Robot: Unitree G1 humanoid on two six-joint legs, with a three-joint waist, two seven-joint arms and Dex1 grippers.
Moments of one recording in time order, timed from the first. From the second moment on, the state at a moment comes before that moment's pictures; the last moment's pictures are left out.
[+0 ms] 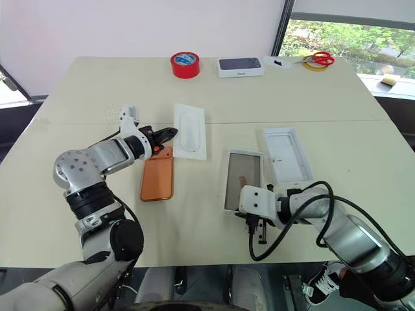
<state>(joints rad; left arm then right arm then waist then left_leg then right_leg) -0.80 -0.02 0.71 -0.06 -0.66 1.46 -0.01 -0.19 -0.94 0.33 -0.53 0.17 0.55 0.96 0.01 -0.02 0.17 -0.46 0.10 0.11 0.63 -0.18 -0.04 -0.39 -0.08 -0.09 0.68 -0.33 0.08</state>
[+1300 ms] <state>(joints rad) -0.65 -0.16 0.61 -0.28 -0.77 1.61 0.09 -0.31 -0.80 0.07 -0.33 0.17 0.50 0.93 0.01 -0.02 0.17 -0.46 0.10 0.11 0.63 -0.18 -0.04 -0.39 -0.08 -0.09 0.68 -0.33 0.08</state>
